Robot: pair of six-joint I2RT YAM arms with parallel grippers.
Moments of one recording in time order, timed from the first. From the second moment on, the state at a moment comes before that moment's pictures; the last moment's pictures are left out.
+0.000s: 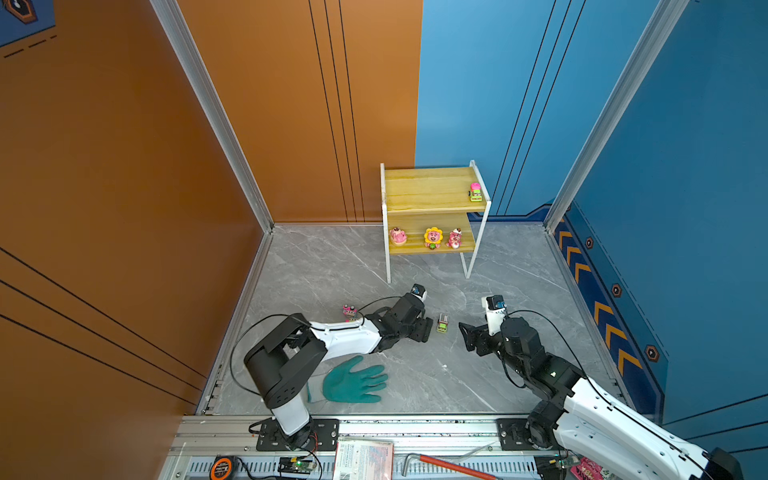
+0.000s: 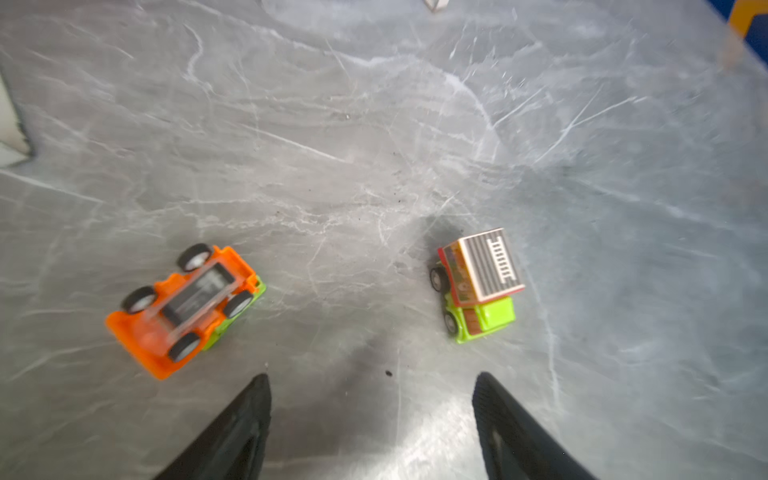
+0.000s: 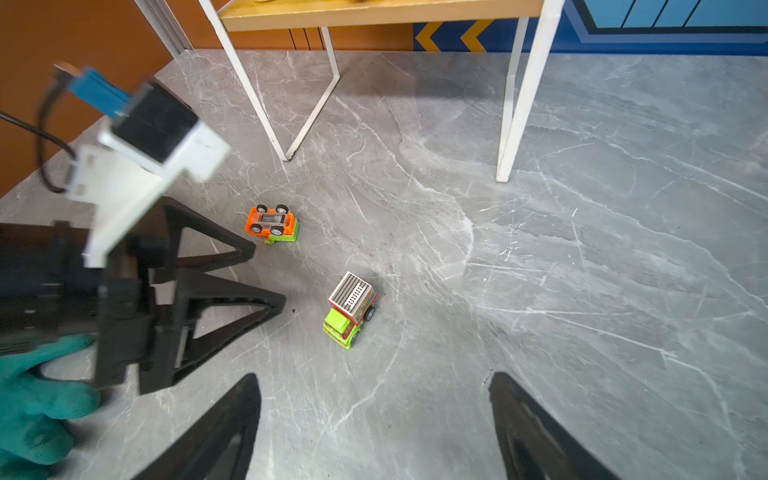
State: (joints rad) left arm -0.87 1.62 0.86 0.02 -0.10 -0.38; right arm 0.71 0.74 0.41 -0.20 0.24 0.32
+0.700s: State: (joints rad) left arm -0.79 1.19 1.24 -0.65 0.02 -0.16; right arm 1.03 1.27 0.62 -0.17 0.79 0.75
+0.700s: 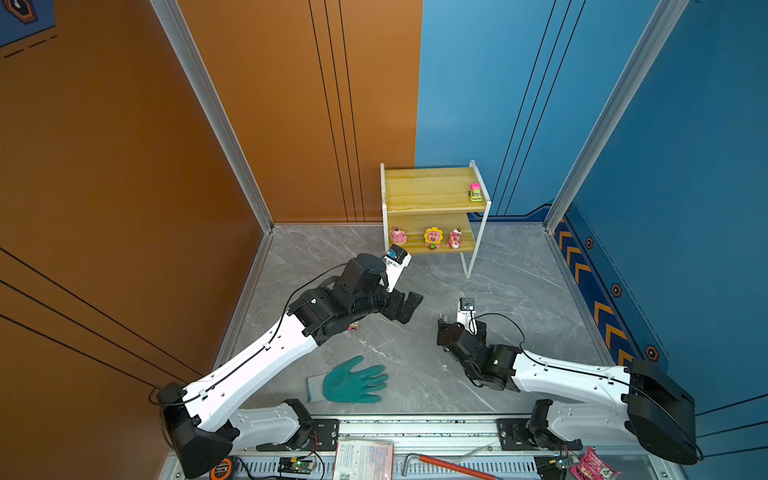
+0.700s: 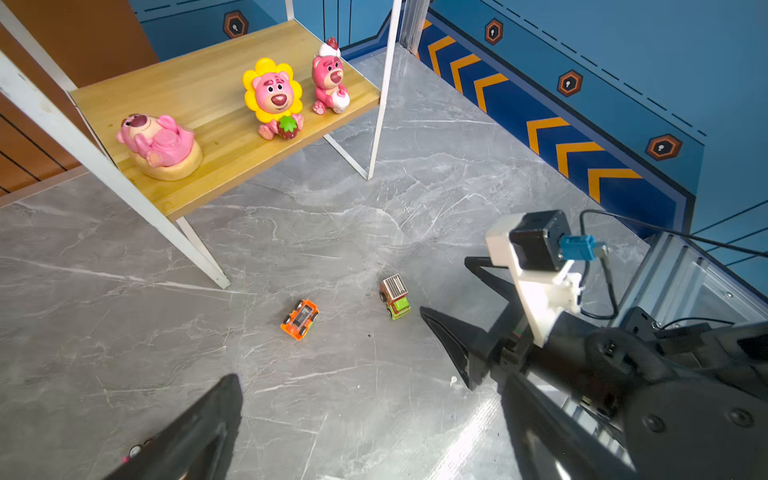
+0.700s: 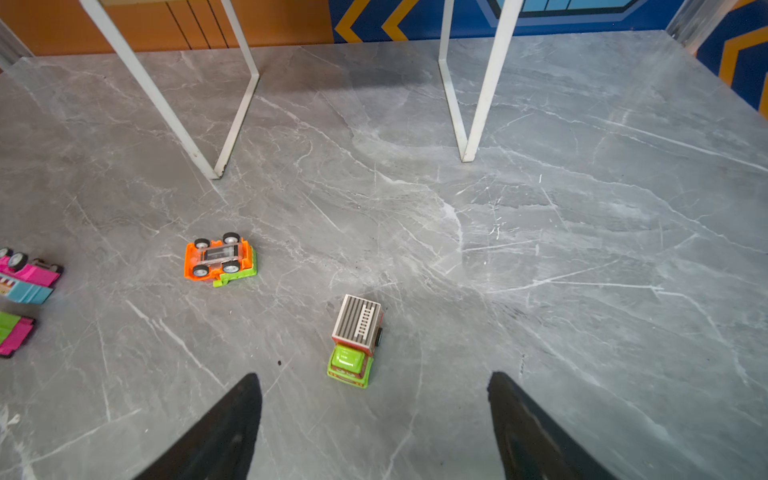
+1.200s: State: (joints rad) left arm -0.65 1.13 1.08 -0.59 0.18 -0.15; right arm 1.04 1.48 0.78 -0.28 0.80 0.93
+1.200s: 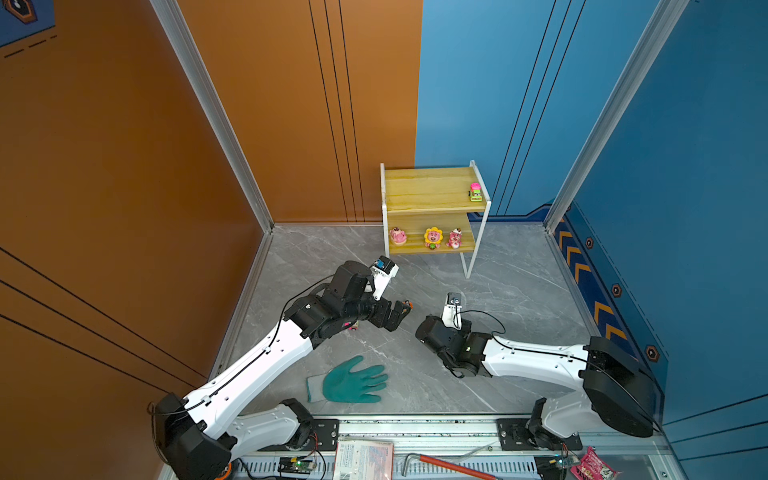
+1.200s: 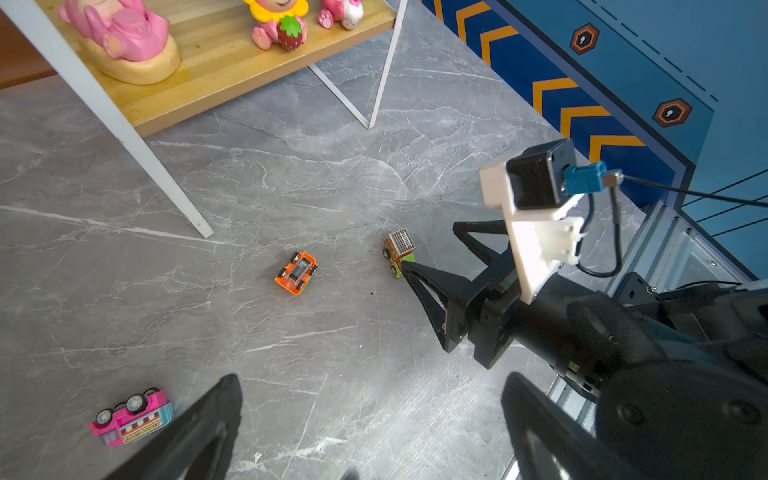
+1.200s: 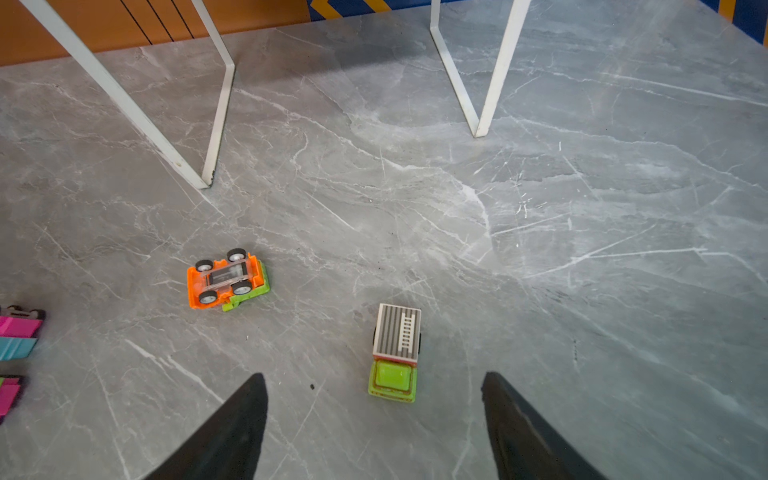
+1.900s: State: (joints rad) left arm -0.58 1.12 1.05 -0.54 0.21 -0.20; right arm 0.95 1.65 0.77 -0.20 0.74 0.91
